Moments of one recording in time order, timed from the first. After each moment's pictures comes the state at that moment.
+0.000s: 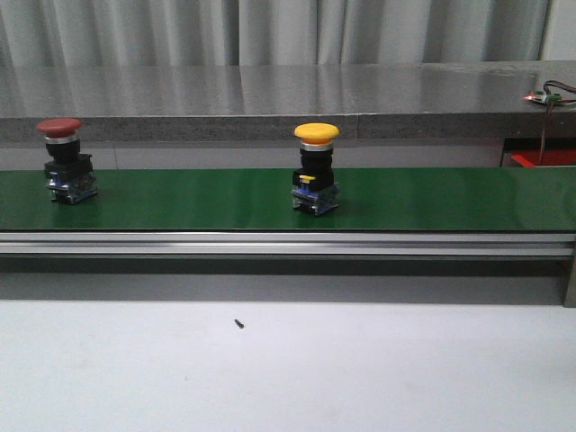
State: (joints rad) left arm -0.04 0.67 -0.68 -0.17 0.85 0.18; right arm 0.09 1.28 -1.16 0.22 0.88 -0.12
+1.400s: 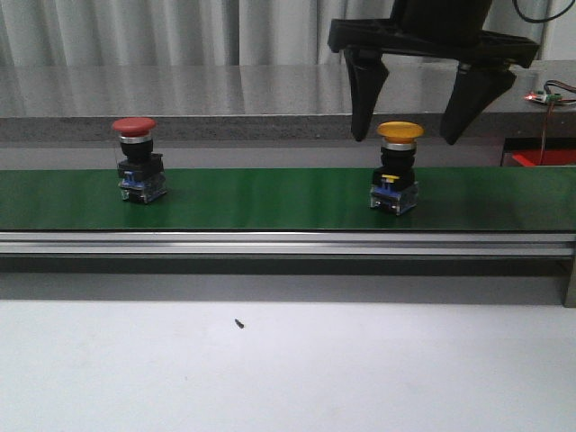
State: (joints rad) left arm -0.04 0.67 -0.68 -0.17 0.85 0.18; right arm 0.40 1.83 -1.58 0.04 1.02 0.30
